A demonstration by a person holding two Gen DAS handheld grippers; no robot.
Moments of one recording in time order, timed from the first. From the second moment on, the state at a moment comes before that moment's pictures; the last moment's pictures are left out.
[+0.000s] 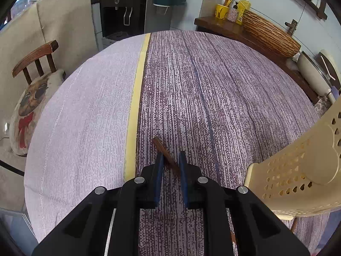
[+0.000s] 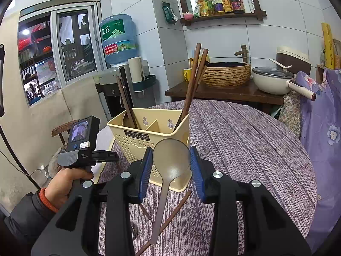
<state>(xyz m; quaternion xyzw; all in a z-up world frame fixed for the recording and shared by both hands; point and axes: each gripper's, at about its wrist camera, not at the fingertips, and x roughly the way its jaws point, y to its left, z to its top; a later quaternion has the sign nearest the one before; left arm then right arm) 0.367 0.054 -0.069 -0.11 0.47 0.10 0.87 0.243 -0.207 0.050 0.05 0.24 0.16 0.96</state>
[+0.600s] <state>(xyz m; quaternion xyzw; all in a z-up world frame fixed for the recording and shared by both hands) 0.374 0.059 -0.059 -0.16 0.46 0.08 0.87 0.244 -0.215 0.052 0.07 0.24 0.15 0.96</state>
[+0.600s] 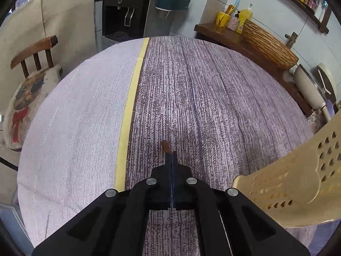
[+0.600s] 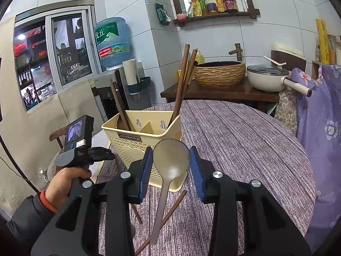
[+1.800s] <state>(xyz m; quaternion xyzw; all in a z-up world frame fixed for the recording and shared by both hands) 0.189 -0.060 -0.066 0.00 0.43 -0.08 0.90 0.226 -0.233 0.027 0.09 0.26 0.12 0.96</state>
